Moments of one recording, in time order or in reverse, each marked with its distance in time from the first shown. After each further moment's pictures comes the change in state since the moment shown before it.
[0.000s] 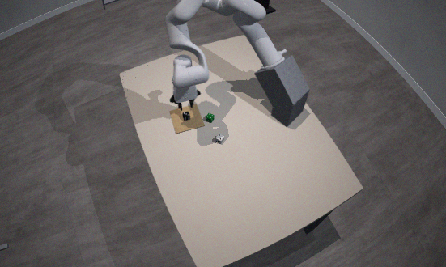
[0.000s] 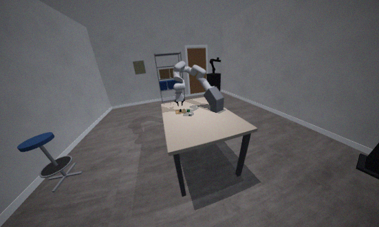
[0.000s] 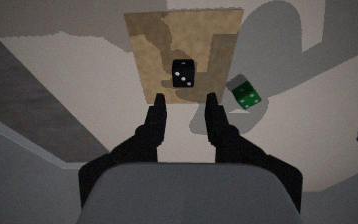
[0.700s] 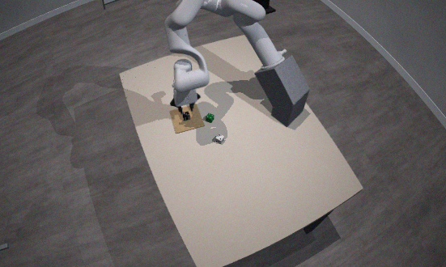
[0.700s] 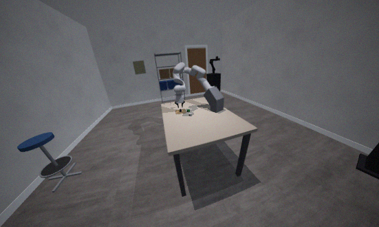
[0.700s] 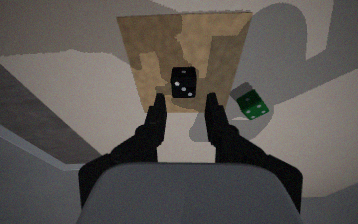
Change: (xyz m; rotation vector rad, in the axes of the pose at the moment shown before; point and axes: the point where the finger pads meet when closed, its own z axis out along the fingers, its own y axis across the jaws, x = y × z) arm 0.000 -0.001 0.024 -0.001 0.000 0.000
